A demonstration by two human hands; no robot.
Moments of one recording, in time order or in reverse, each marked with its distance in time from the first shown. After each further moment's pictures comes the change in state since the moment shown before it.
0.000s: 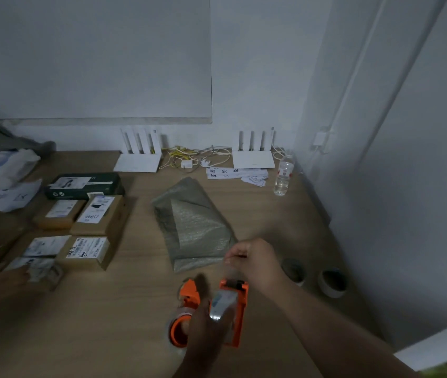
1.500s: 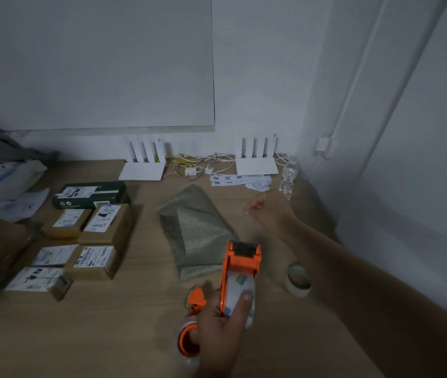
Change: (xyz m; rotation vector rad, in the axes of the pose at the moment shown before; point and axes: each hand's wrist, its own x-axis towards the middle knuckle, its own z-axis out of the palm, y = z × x) left_hand -0.028 0.068 -0.008 -0.316 0.156 0.263; right_hand 0.085 -0.034 -0.058 -0.028 0.134 0.052
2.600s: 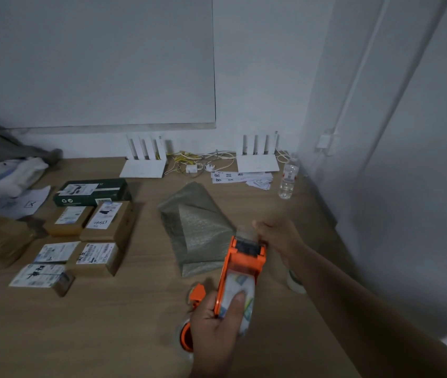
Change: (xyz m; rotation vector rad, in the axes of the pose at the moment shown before) left_hand -0.003 0.002 -0.014 -0.033 0.046 0.015; right_hand -0.032 0.051 0.027 0.405 0.066 0.226
